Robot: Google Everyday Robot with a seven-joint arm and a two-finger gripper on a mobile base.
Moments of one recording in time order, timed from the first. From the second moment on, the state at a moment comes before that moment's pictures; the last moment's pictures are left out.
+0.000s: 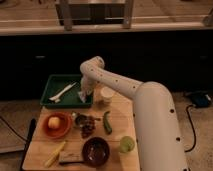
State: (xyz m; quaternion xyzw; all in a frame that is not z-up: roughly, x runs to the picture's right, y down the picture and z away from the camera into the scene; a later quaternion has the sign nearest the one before) arm -0.114 0.025 0.922 -0.17 -0.24 -0.45 0.84
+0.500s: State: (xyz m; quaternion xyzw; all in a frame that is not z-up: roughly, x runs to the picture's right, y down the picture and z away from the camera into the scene) arm -0.121 0.020 0.912 -0.17 -0.24 -0.47 0.83
